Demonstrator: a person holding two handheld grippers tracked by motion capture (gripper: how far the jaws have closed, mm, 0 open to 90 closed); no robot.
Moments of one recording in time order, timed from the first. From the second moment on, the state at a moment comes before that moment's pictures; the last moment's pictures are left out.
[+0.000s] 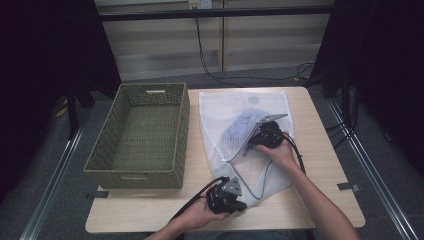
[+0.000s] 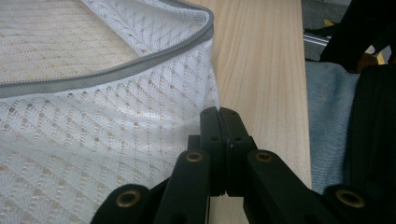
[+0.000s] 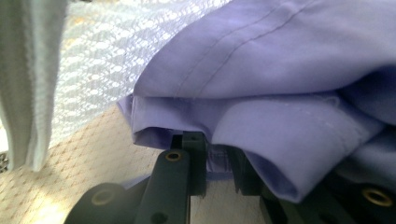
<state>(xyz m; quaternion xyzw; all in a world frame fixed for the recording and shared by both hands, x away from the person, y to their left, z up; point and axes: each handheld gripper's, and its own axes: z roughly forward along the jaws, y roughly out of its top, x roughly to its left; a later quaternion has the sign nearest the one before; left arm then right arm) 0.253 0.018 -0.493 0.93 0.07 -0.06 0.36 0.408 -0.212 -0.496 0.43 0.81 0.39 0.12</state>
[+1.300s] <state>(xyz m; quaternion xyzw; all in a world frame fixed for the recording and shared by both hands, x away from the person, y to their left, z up) 0.253 0.019 -0.494 0.93 0.07 -0.06 0.36 0.384 -0.226 -0.477 0.39 0.80 0.45 0.10</state>
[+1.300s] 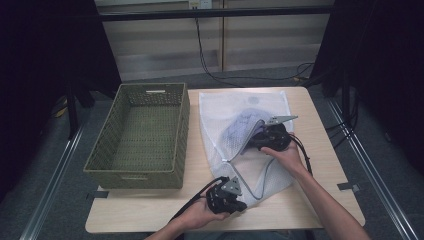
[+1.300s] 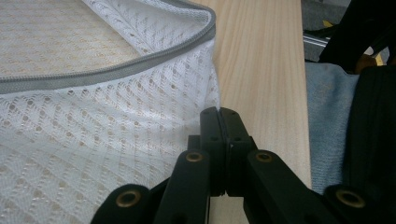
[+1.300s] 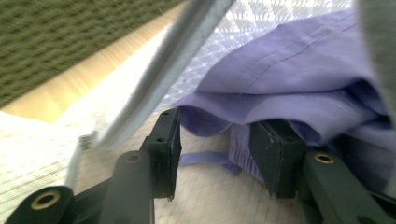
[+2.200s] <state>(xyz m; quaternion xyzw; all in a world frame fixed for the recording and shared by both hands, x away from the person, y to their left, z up) 0.253 0.018 -0.496 0.92 0.08 -0.07 0.37 0.370 -0.279 -0.417 0.37 0.75 0.53 0.14</state>
